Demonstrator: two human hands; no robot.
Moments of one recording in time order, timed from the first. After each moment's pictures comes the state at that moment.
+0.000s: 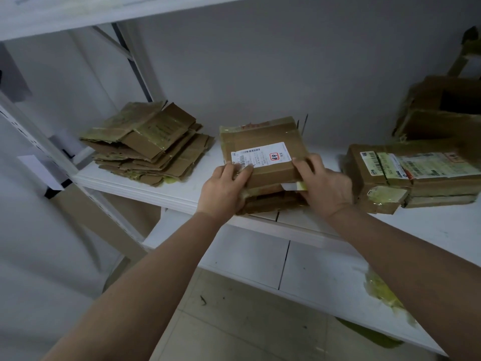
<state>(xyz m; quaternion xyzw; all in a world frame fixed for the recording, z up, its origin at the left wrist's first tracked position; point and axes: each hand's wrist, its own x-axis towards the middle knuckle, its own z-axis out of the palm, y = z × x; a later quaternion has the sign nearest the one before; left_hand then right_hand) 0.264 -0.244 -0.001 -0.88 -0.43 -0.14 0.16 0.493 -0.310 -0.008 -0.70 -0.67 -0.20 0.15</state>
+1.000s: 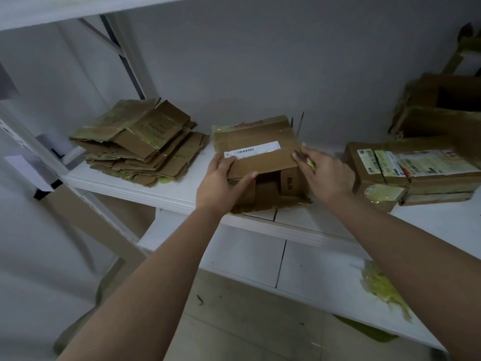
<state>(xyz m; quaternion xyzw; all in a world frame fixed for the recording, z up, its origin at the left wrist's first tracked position) 0.278 -0.239 0.007 -0.77 -0.56 -0.27 -0.15 0.497 -0.297 0.011 -0.77 -0.56 -0.02 0.29</state>
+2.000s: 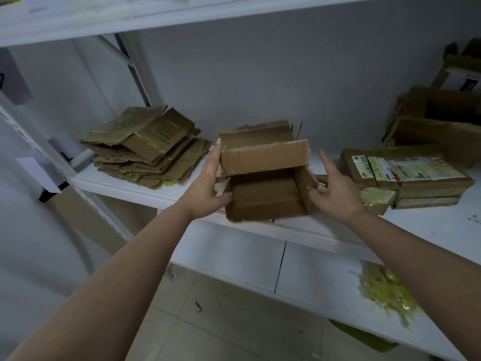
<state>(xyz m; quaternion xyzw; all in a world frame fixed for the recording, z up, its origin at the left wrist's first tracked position) 0.233 -0.251 0.040 -0.84 -0.39 -0.23 -0.29 0.511 -0.337 0.010 -0.75 -0.58 0.11 0.31</state>
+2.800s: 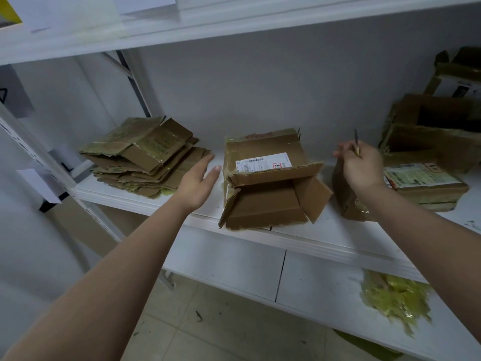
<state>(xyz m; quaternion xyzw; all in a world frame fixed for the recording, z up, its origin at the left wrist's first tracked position) 0.243 -0.241 0.063 -0.76 -0.52 -0.28 -0.27 0.549 -0.312 0.050 -0.71 -0.37 0.19 0.56</state>
